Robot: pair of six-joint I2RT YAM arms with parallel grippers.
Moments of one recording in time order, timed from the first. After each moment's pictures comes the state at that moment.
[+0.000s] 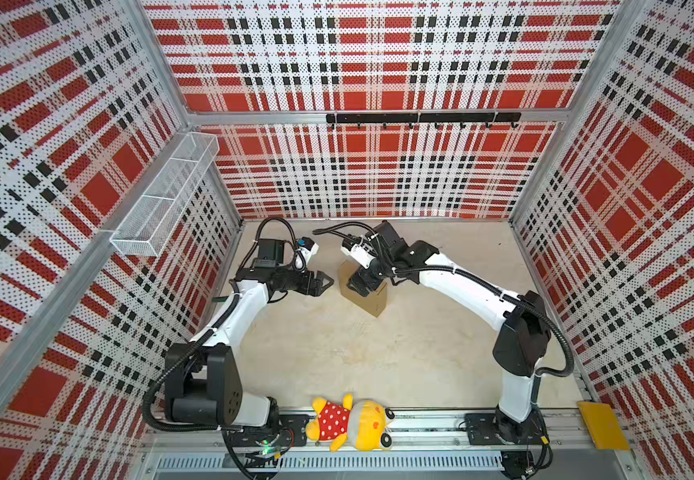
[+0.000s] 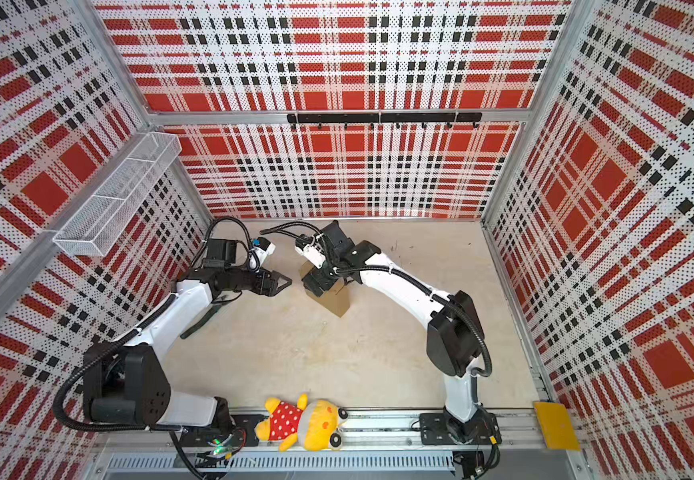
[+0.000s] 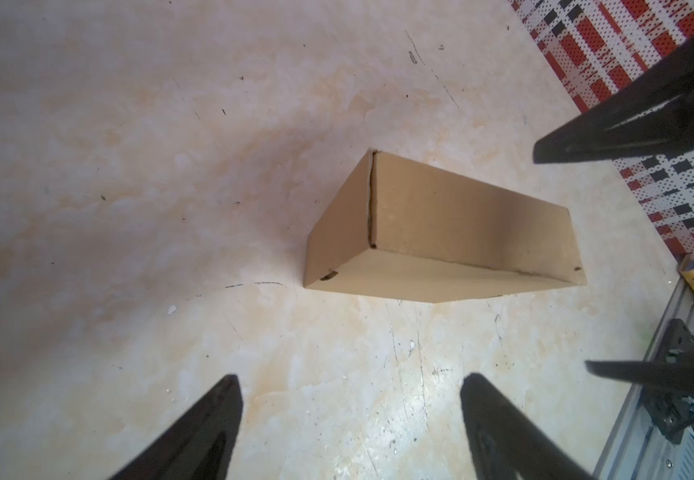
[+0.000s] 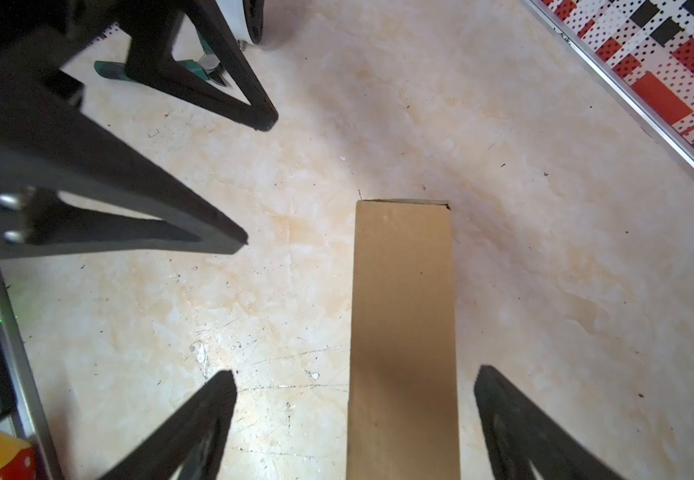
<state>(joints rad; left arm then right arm) -0.05 1.43 1.06 -0.51 0.62 0.17 0.78 1.92 1.77 -0.73 -0.14 -0.17</state>
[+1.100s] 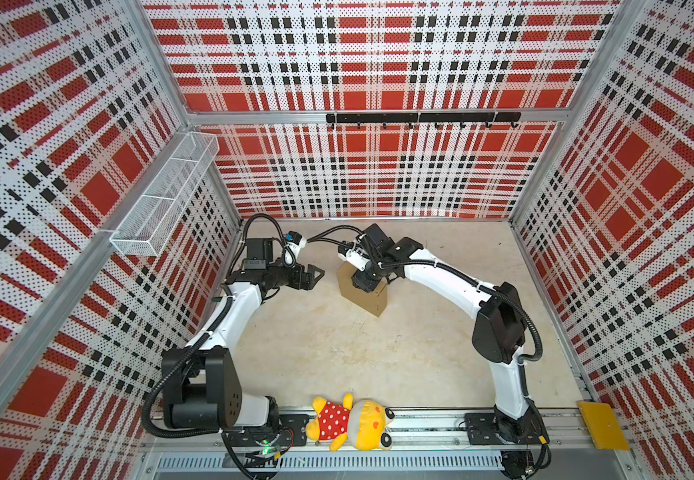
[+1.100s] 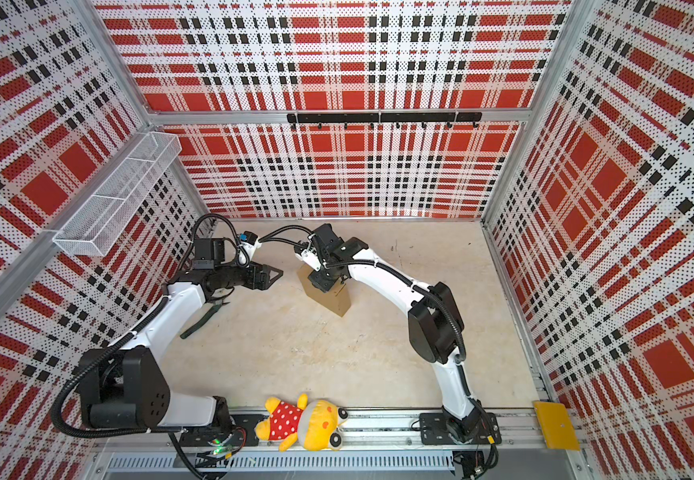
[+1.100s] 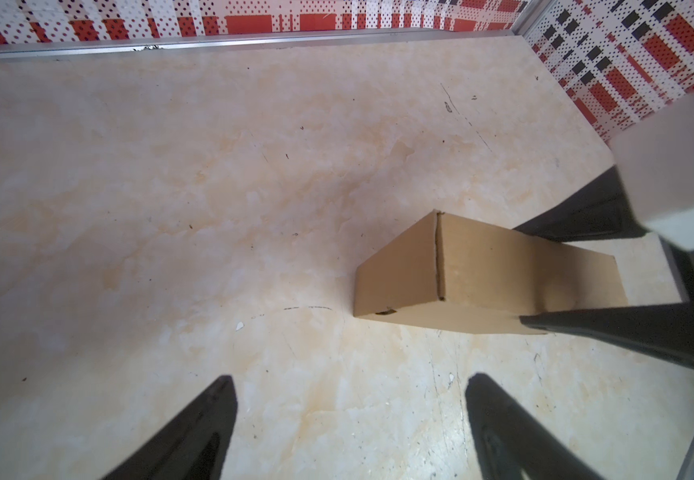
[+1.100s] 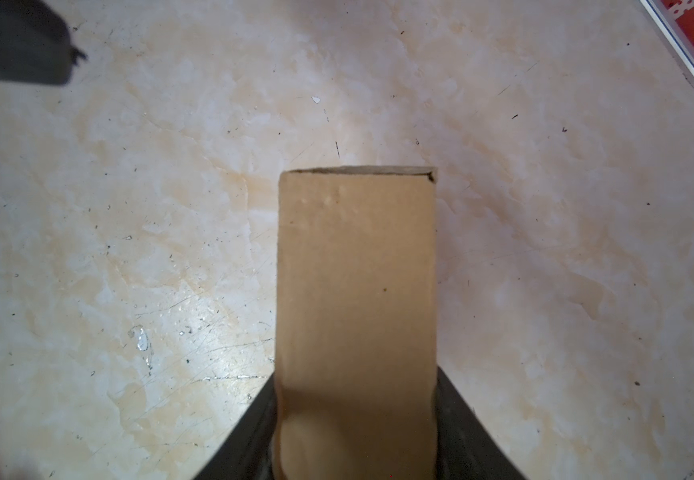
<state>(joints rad) 0.02 1.41 1.04 -0.41 0.60 0.15 0.77 2.07 1.92 -0.86 -0.08 -0.24</state>
